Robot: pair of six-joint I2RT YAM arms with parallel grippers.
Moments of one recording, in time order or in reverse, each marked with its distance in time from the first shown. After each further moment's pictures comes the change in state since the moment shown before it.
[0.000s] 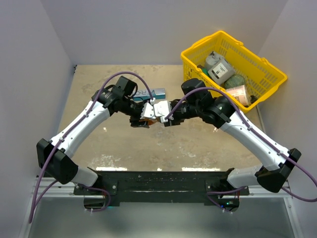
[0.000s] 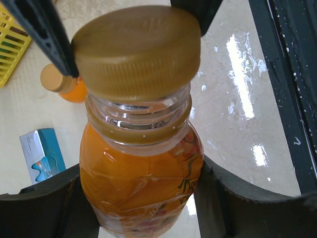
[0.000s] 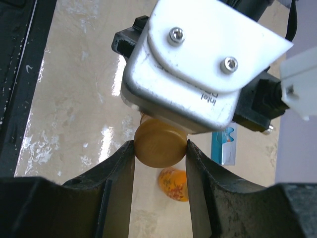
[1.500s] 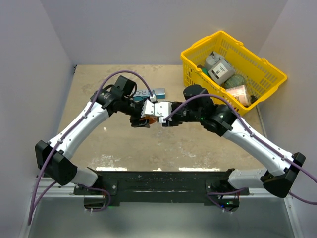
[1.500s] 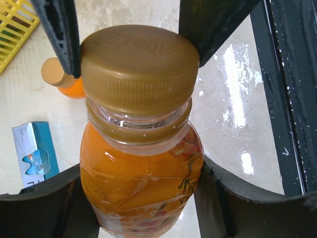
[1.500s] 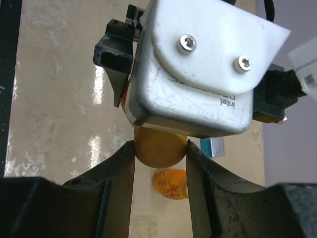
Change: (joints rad) left arm 0.000 -0.013 0.000 0.023 -0.005 -0.110; right arm 0.056 -0.076 -0.130 0.189 0.150 0.111
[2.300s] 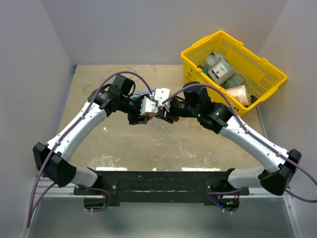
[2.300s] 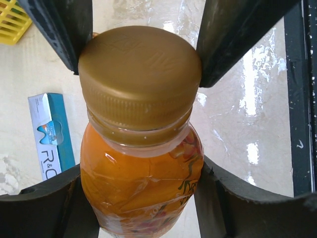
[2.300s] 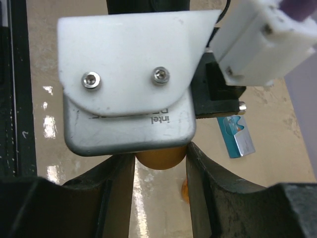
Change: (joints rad) left arm 0.001 -0.016 0.016 0.005 -0.122 -0.041; right arm -0.032 0.034 -0.026 0.134 -0.022 0.278
